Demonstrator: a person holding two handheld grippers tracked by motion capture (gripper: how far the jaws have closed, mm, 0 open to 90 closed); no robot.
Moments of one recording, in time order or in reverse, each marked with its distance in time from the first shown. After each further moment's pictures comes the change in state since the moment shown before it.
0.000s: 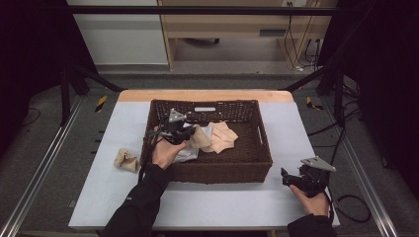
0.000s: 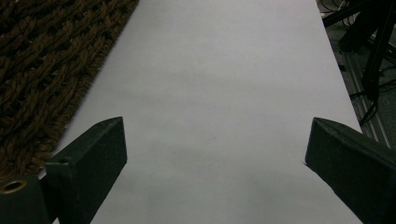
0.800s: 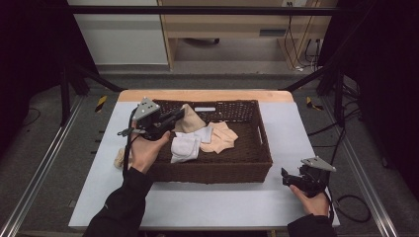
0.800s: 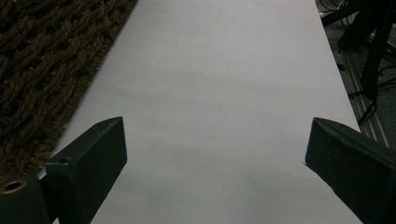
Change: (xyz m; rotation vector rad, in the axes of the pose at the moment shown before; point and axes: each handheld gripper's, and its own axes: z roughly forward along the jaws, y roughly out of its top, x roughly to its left) left arm -0.002 0.031 -0.096 -0.353 -0.063 -0.026; right arm 0.000 0.000 0.000 0.001 -0.005 -0.002
